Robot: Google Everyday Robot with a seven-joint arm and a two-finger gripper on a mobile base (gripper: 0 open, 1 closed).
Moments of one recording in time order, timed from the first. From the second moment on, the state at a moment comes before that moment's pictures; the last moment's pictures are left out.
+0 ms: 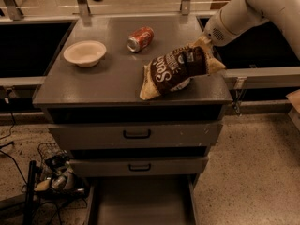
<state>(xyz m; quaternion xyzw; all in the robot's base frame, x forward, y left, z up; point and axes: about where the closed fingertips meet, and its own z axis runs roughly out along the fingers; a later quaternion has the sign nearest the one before) 0.702 -0.161 0.906 -0.44 0.83 0.06 0.34</state>
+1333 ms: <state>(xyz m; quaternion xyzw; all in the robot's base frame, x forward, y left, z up) 0.702 -0.161 0.906 -0.44 0.83 0.06 0.34</state>
